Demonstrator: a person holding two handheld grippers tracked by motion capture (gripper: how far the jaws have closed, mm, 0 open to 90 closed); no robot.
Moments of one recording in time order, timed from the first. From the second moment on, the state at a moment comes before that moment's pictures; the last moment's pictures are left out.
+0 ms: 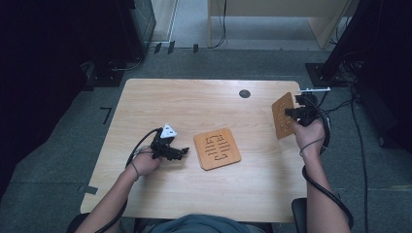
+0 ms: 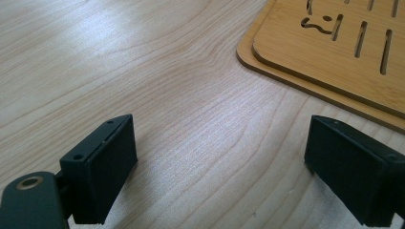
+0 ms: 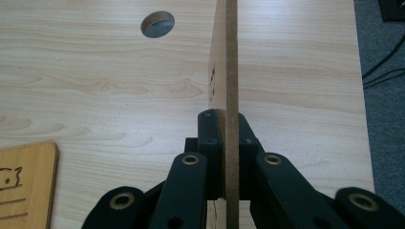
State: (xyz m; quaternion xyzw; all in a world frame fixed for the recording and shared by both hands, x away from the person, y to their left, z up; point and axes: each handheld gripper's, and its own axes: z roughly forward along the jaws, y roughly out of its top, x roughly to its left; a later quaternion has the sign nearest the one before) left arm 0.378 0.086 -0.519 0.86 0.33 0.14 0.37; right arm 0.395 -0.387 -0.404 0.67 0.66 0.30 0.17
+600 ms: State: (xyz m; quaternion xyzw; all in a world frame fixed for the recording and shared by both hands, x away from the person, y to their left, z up) left arm 0.378 0.085 -0.519 0.86 0.33 0.14 0.37; right arm 0.409 -0.379 -0.415 0.68 0.66 0.29 0.16
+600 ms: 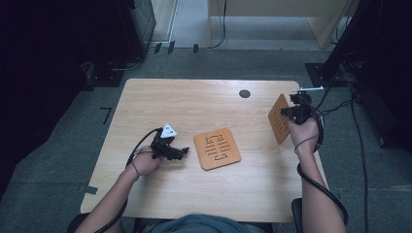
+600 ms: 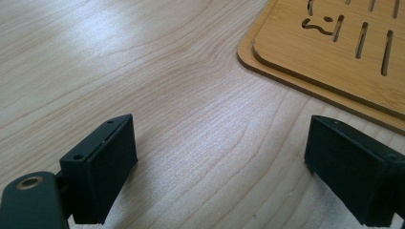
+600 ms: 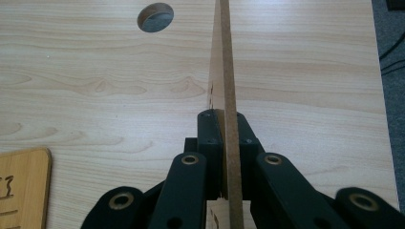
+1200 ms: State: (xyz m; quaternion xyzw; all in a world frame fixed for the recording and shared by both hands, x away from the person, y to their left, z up) left arm 0.378 0.085 -0.519 0.86 0.33 0.14 0.37; right arm 0.405 -0.398 -0.416 0.69 0.65 0.28 0.17
